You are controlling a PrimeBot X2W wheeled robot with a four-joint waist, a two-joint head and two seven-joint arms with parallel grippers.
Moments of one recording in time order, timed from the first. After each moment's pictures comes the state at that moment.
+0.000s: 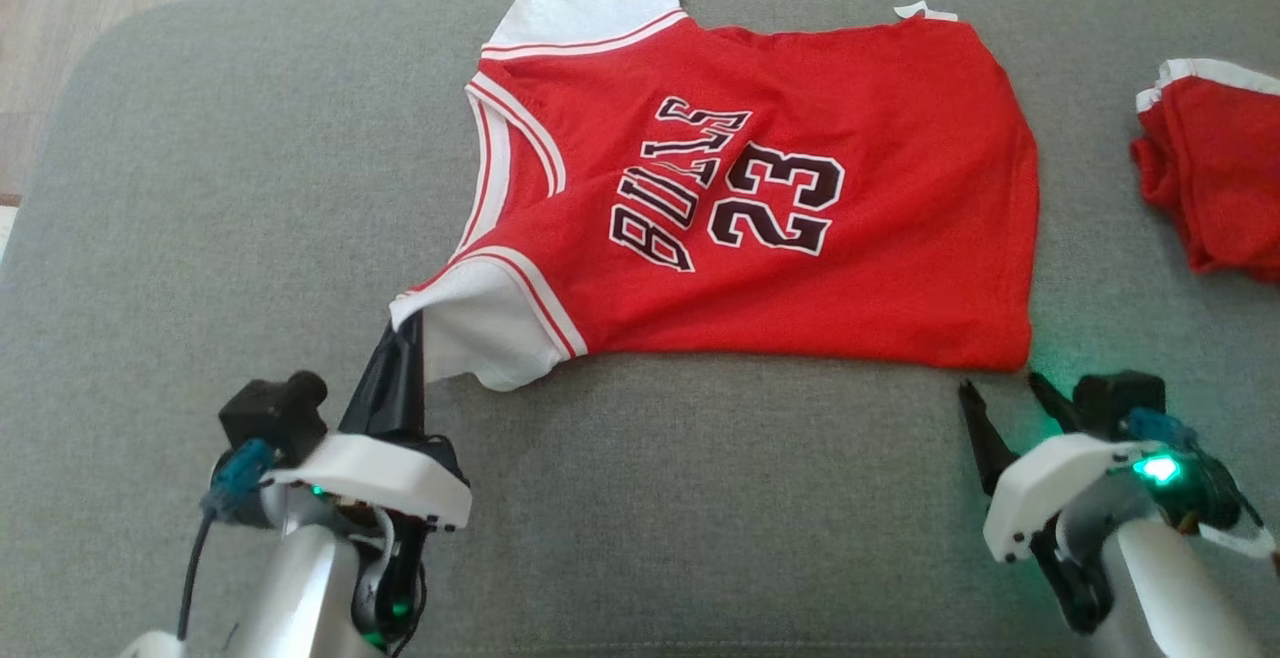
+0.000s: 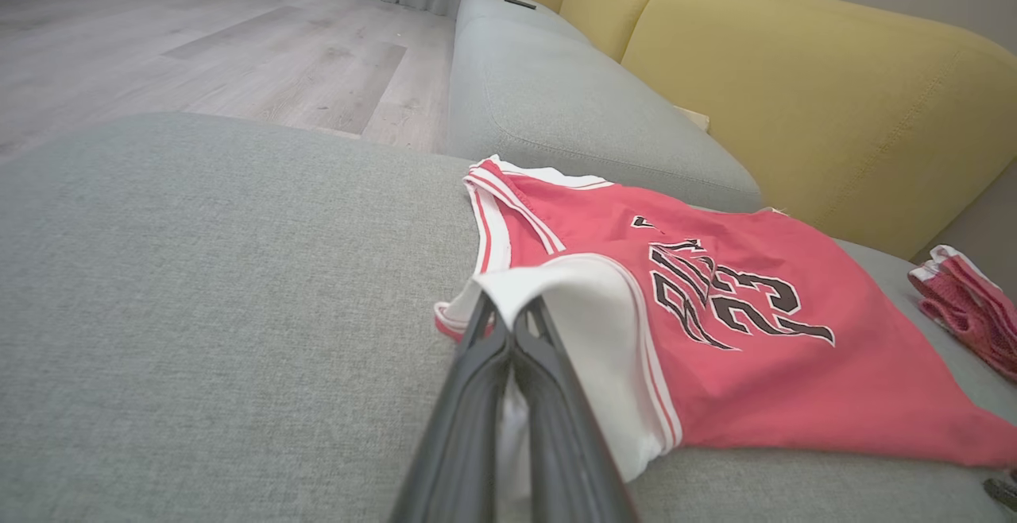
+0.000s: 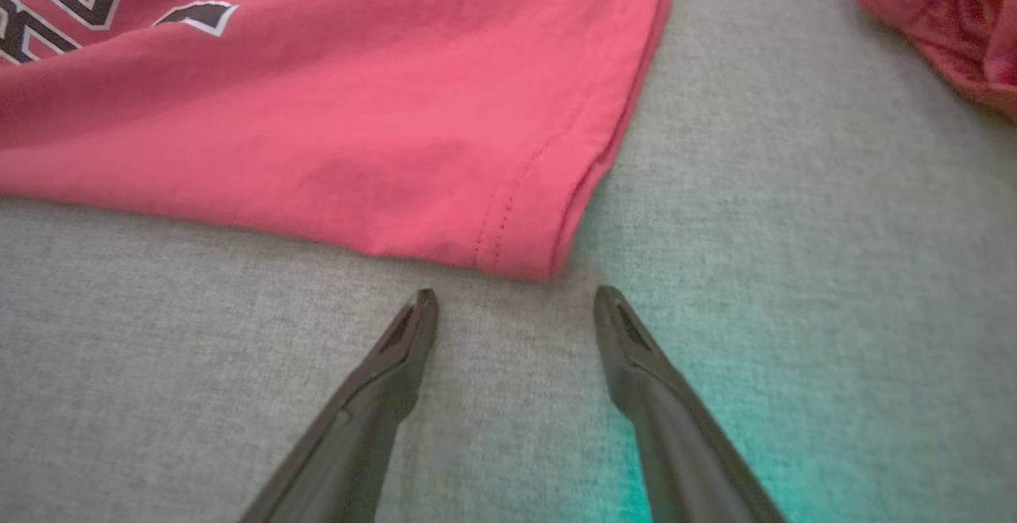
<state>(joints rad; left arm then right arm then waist) -0.18 0.04 -0.20 0.34 -0.33 -0.04 -0.25 -0.19 -0.15 0.06 0.55 0.15 0.13 0.08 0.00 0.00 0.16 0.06</state>
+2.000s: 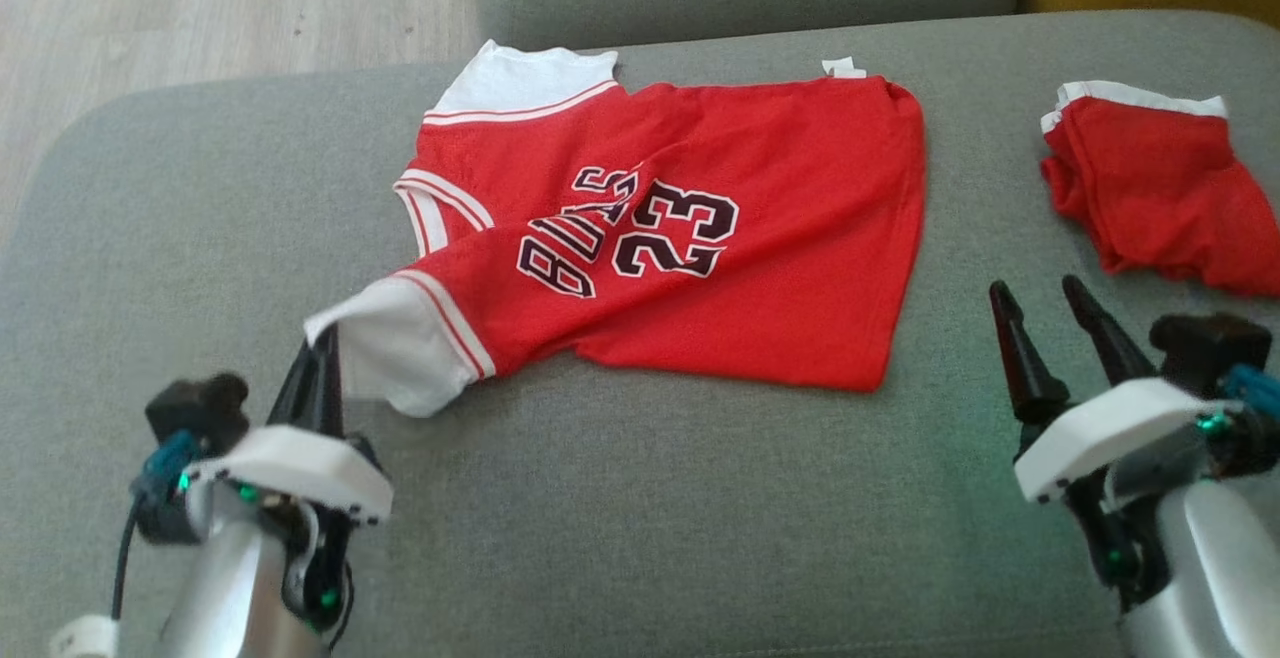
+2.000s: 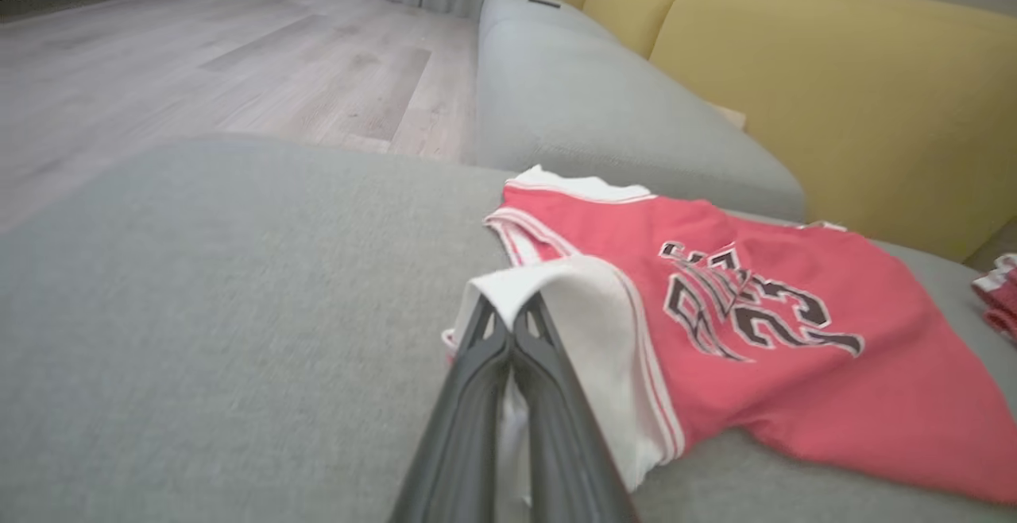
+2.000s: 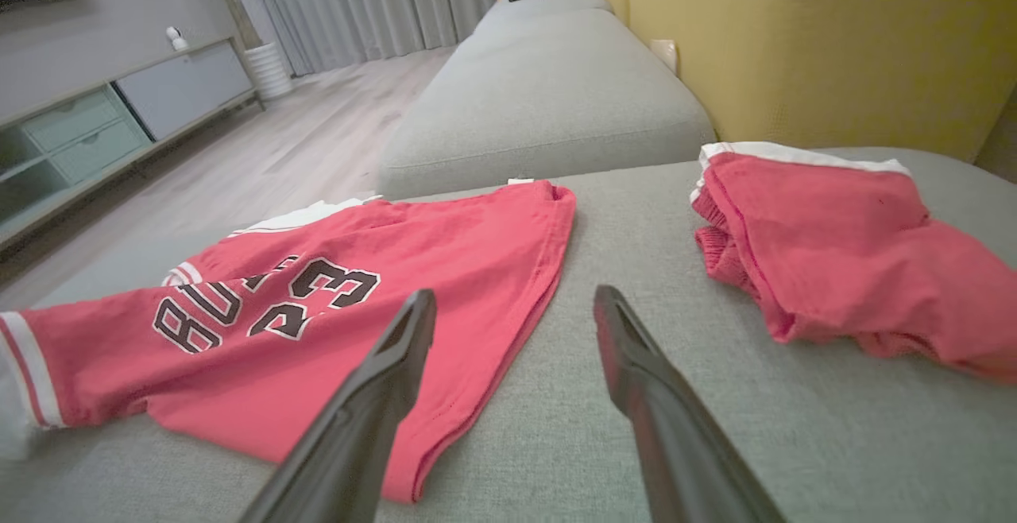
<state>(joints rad) -0.25 0.08 -0.08 0.54 -0.31 -0.09 -0.25 -0.17 -0.21 0.09 0.24 0.36 0.13 0.10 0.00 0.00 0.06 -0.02</state>
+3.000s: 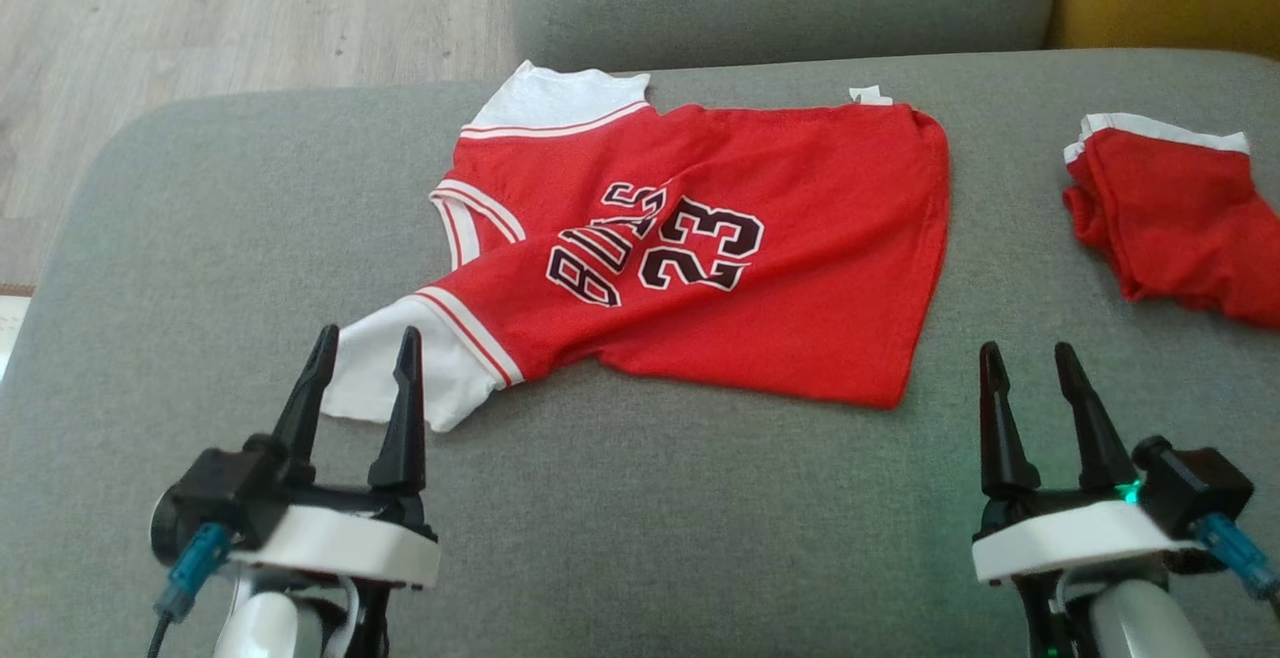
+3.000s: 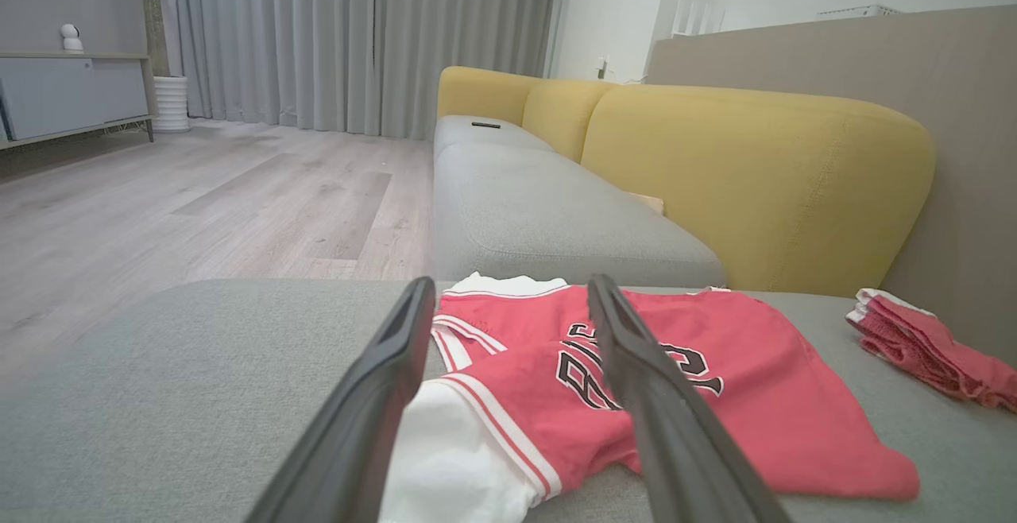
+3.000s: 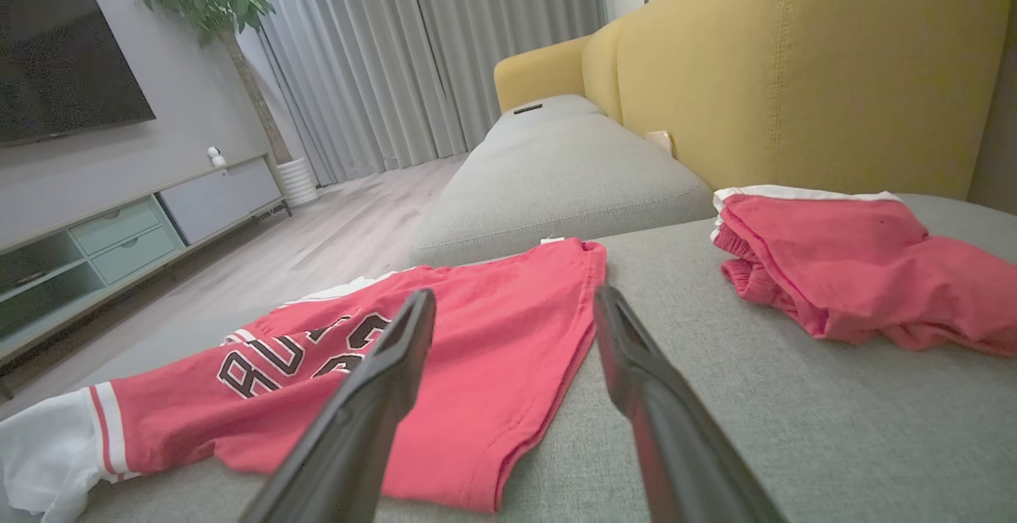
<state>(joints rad) 0.01 0.04 -0.12 0.08 -0.17 -0.08 -0.26 -0.02 -0.05 0.03 0.24 0.26 0.13 -0.25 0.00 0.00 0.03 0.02</state>
